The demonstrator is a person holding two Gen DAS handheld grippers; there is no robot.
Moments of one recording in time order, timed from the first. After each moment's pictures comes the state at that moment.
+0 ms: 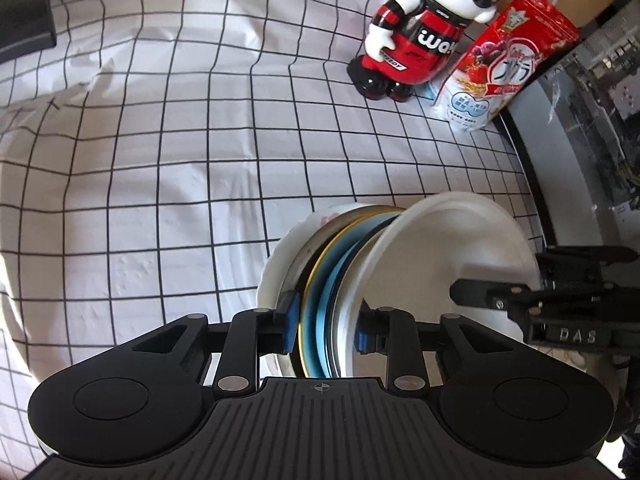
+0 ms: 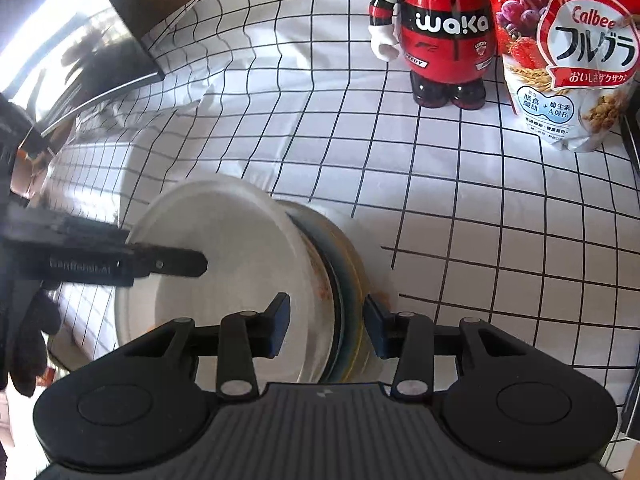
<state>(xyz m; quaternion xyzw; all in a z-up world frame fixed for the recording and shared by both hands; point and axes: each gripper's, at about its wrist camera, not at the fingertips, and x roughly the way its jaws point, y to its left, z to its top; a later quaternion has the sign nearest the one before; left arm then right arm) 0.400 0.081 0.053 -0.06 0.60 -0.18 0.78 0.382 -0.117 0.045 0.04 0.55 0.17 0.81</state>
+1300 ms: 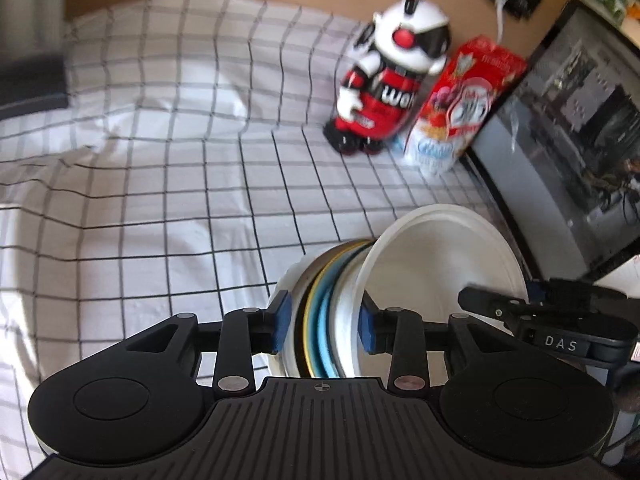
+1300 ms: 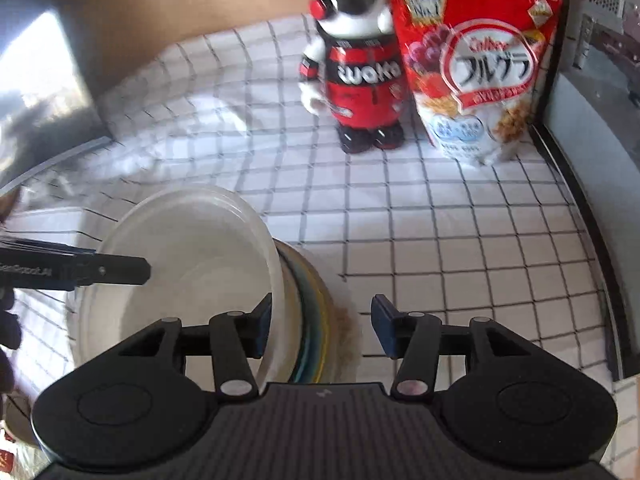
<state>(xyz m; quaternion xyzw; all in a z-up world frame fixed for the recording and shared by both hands) 0.357 0.100 0.082 -0.07 0.49 -0.21 0.85 0.317 -0.119 0.056 0.06 0.42 0.07 0.90</state>
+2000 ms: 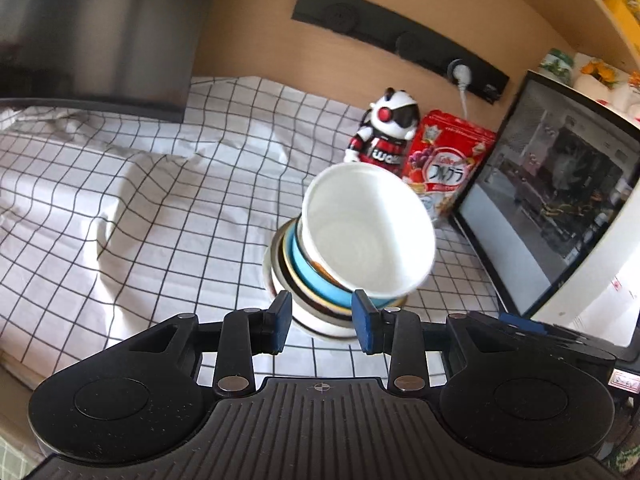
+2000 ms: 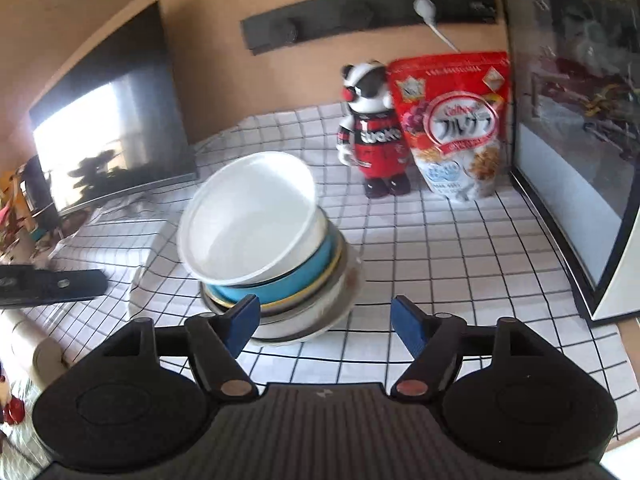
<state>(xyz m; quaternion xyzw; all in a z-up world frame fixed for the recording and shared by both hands) 0.147 0.093 0.118 -0.12 0.35 -0.10 0.92 0.158 -0.162 0.061 0.07 0.31 0.11 0.94</state>
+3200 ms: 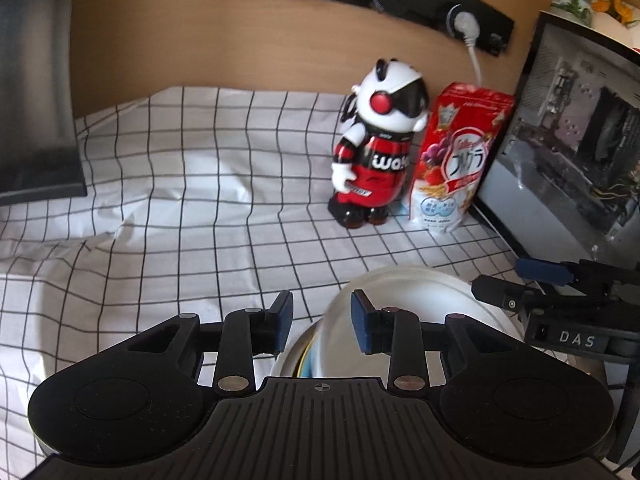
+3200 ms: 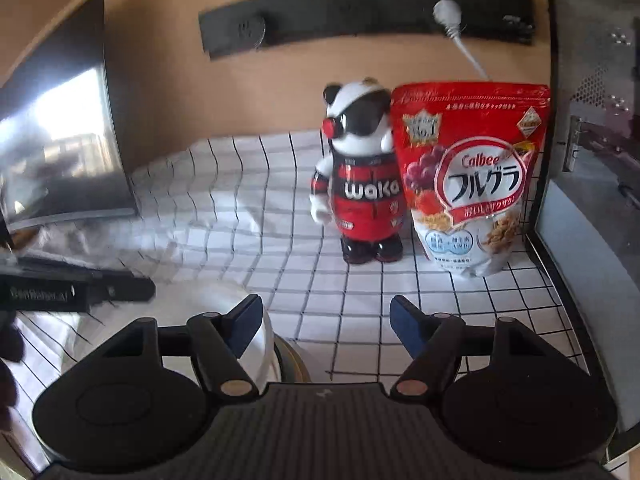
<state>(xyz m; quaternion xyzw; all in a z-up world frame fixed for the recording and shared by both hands) 0.341 0.066 0.088 -0.02 0.38 -0.18 0.91 0.317 -0.133 0.065 0.01 0.30 0.07 0.95</state>
